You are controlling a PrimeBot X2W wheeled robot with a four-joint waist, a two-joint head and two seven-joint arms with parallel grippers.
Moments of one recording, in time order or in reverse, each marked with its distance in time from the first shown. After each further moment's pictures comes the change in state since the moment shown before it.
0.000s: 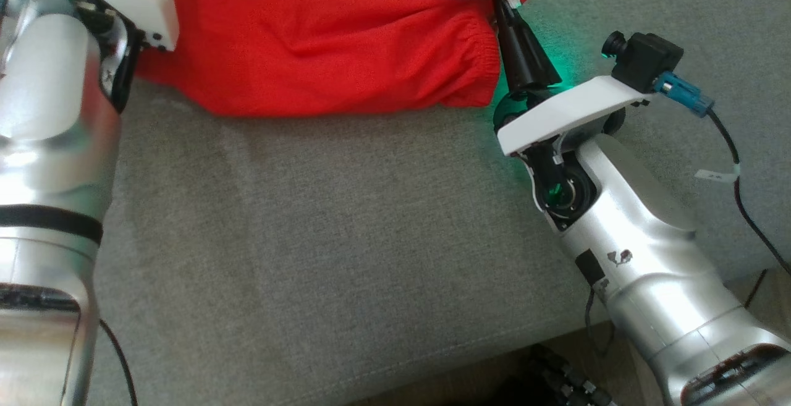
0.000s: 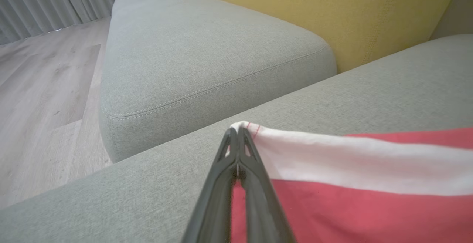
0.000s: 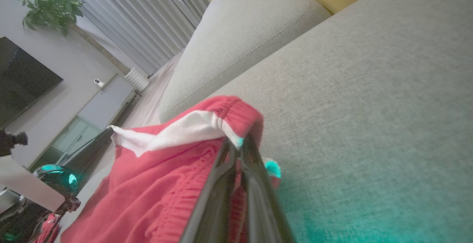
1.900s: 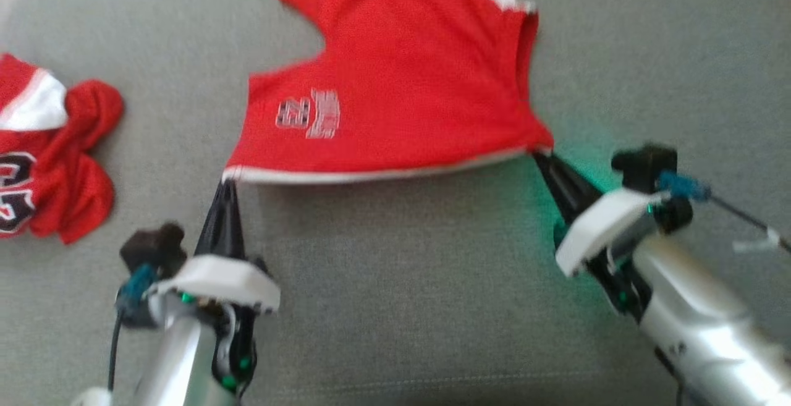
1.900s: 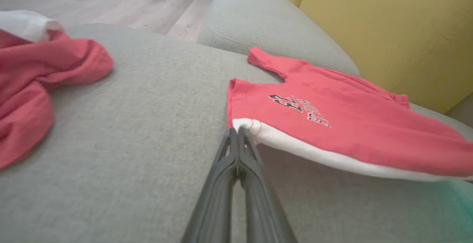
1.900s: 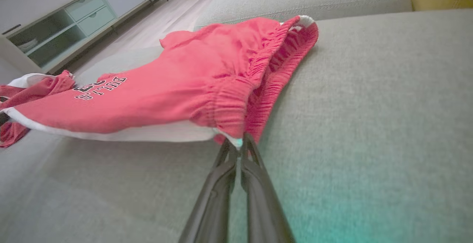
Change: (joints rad) left arm 0.877 -0.197 0.161 -0.587 -0.239 0.173 -0.001; right arm 0.179 -0.239 0.194 0.057 -0.166 0.000 0.073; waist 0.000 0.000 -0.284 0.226
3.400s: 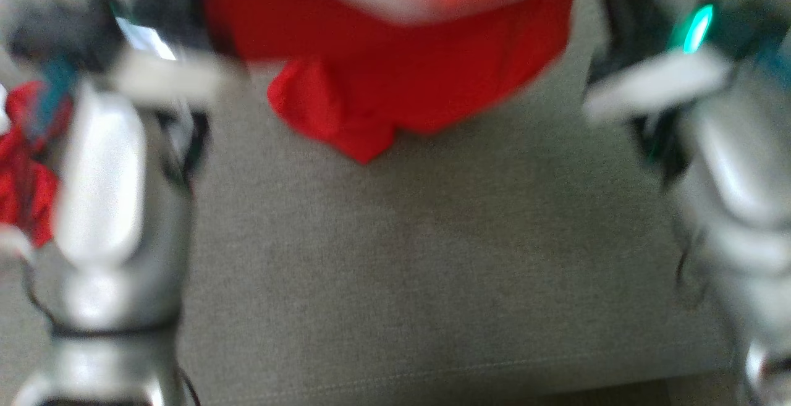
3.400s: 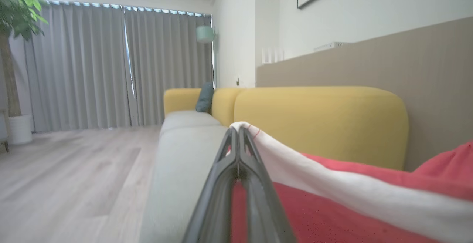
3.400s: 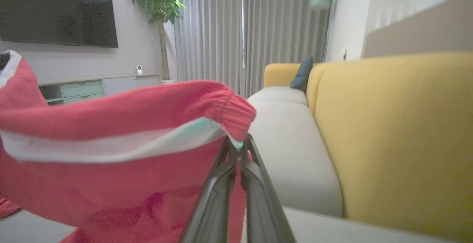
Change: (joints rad) left arm -0.432 0.022 0.054 -0.168 0.270 -0.153 0.000; right arm -0.121 0.087 -0.399 -0.295 -0.439 -0.001 -0.055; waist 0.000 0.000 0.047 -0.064
